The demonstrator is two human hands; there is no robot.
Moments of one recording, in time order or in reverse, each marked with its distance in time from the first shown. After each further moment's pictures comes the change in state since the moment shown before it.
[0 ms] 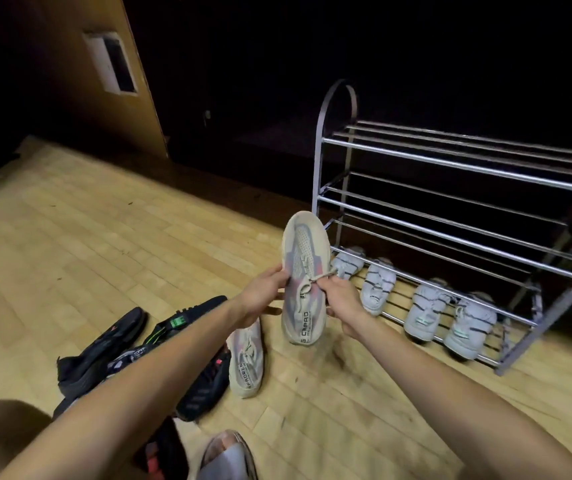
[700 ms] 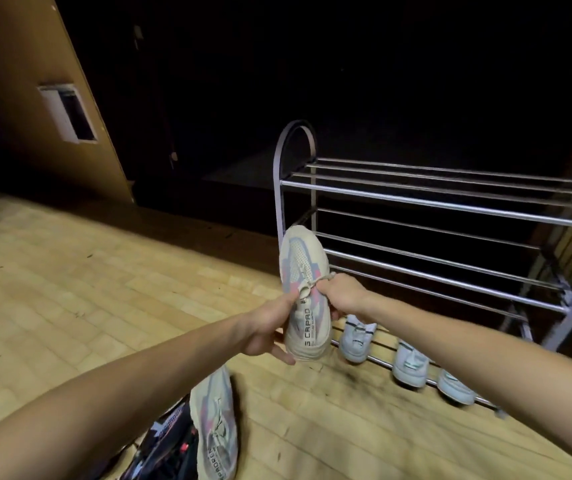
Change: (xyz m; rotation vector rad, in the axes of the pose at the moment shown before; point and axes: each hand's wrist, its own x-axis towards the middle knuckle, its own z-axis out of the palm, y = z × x) left_hand 0.075 0.066 0.046 0.089 -0.206 -0.216; right_hand 0.081 -0.079 -0.079 -0.423 -0.083 -0.056
